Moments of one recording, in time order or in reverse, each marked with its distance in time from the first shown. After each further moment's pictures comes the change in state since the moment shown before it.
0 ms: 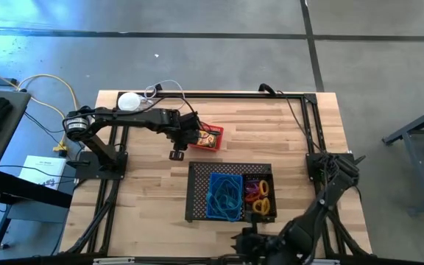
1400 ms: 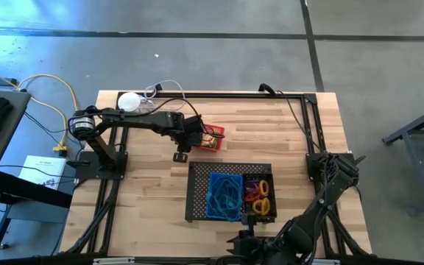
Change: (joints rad) left arm -0.018 0.064 0.000 0.071 -0.001 0.019; right arm -0.009 0.000 0.000 0.106 -0.018 -0.055
